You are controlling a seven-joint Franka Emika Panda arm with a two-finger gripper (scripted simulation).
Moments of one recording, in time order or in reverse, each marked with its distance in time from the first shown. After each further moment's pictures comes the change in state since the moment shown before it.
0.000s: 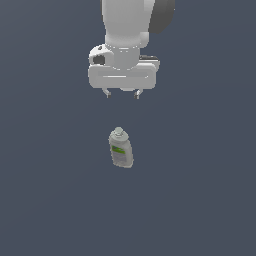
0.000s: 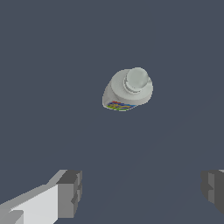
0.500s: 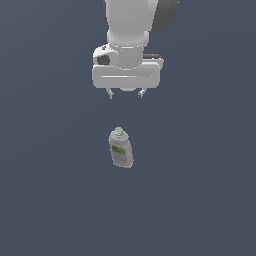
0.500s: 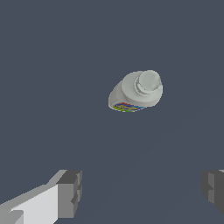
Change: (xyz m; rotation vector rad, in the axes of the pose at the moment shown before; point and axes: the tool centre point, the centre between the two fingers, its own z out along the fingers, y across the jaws) arm 0.001 -0.012 -0.002 0.018 0.008 -0.034
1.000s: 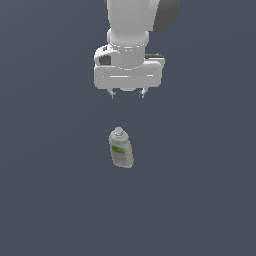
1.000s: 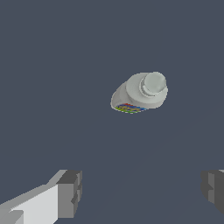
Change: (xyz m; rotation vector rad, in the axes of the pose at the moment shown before) arm 0.001 -0.005 0.000 0.007 0.003 -0.021
